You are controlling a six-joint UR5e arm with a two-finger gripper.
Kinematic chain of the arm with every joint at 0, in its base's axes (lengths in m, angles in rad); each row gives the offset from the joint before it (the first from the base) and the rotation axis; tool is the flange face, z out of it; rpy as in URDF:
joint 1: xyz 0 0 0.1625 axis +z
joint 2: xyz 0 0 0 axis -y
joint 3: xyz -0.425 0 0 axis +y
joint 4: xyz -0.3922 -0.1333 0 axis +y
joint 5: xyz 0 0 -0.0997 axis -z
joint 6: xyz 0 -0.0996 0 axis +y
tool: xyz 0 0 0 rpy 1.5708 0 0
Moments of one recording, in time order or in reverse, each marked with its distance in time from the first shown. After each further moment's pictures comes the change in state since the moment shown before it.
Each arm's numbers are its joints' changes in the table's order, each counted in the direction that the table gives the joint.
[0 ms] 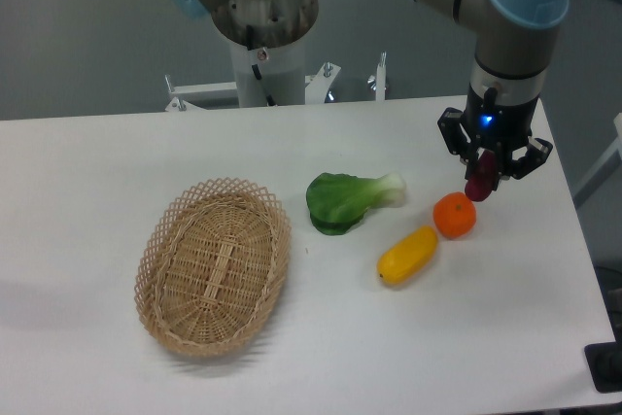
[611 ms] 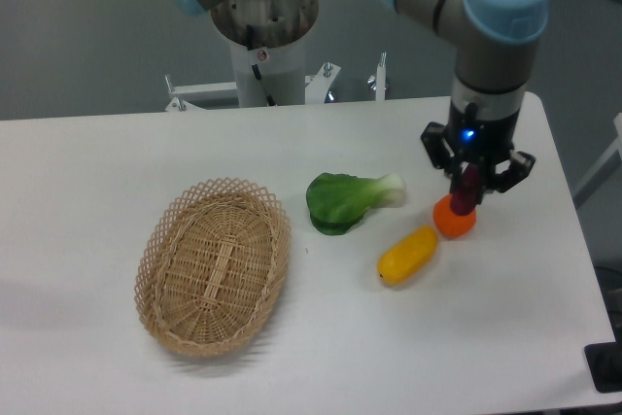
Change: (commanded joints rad) arm -0.126 -0.009 0.009 -0.049 0.000 0.211
